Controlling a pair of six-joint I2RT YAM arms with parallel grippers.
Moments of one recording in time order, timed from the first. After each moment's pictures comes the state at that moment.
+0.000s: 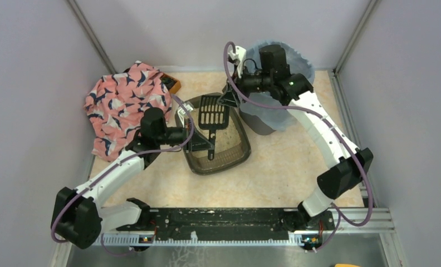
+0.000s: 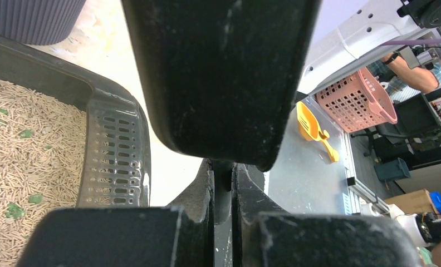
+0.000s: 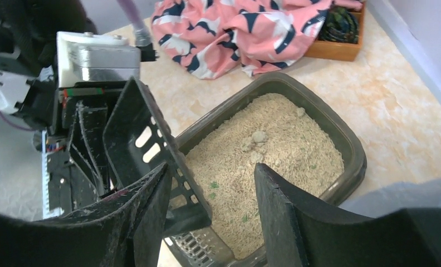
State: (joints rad) left arm -0.47 1.14 0.72 0.21 0.98 -0.50; right arm 0.51 1.57 1.74 -0.60 -0.72 -0.18
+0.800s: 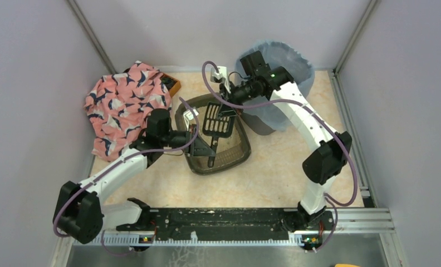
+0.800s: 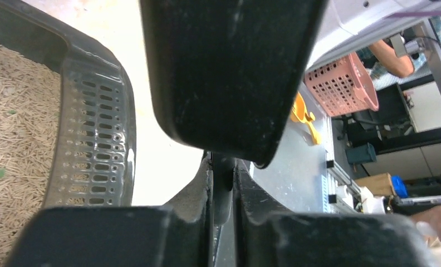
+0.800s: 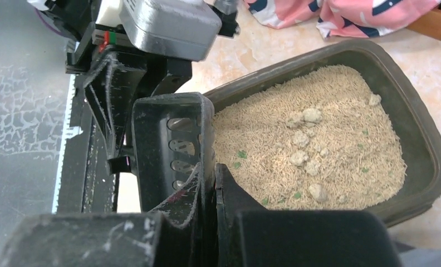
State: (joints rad) left arm -0.48 1.19 0.72 0.12 1.02 -0.50; right arm 0.56 1.80 1.95 -1.06 -0.91 -0.63
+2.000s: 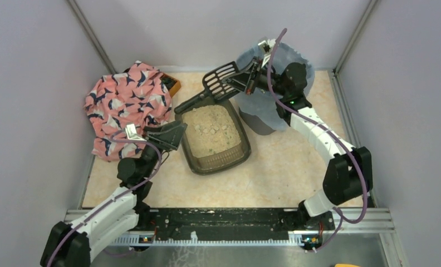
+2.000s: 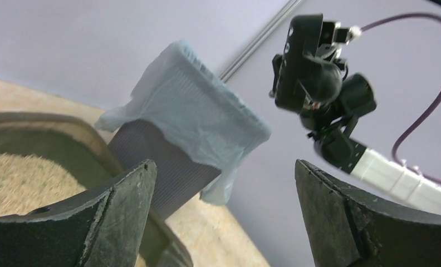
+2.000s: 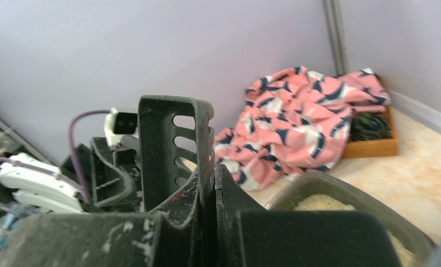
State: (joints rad) left arm -0.48 0.73 0.19 0.99 0.05 -0.89; right arm 0.36 1.51 1.28 0.56 -0.90 0.65
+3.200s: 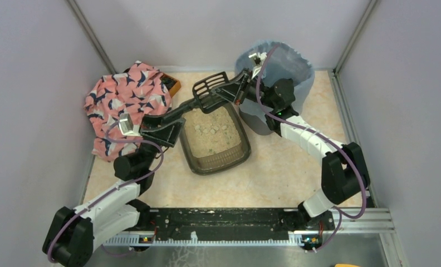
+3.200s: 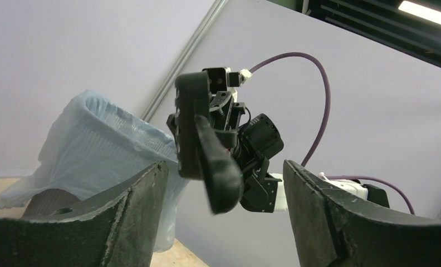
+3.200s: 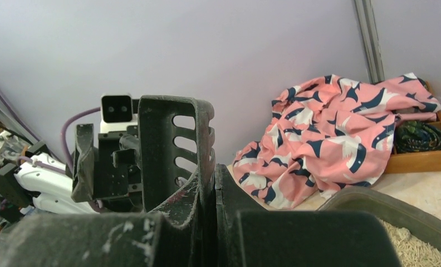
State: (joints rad) left arm -0.48 0.93 0.30 1.39 0.19 -0.96; right arm 0.49 1.53 1.13 0.86 -0.78 0.79
